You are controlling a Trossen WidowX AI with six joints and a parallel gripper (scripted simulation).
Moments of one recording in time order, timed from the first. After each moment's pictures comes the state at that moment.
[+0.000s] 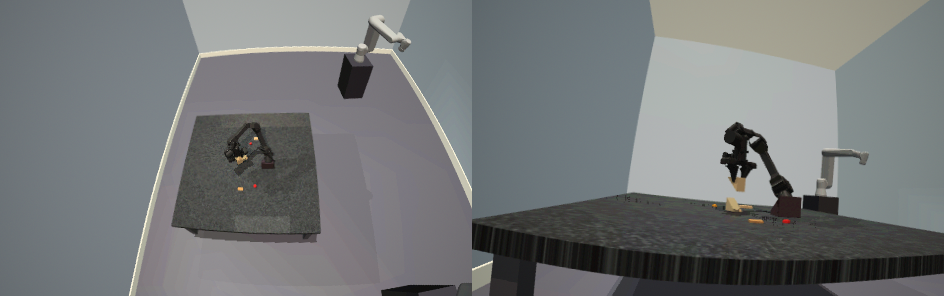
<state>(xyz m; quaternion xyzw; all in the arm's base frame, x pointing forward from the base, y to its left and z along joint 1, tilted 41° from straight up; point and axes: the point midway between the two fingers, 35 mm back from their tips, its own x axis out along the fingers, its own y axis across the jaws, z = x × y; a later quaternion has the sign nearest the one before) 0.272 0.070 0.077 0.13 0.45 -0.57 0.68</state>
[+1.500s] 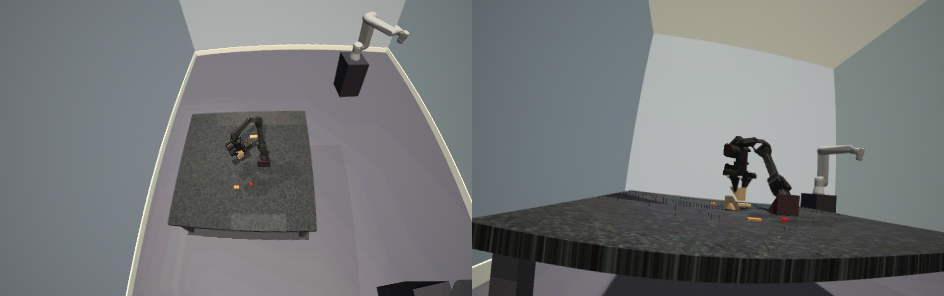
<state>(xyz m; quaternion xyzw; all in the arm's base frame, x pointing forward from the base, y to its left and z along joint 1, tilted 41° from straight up) 0.226 -0.015 0.085 0.13 0.45 -0.57 0.68</state>
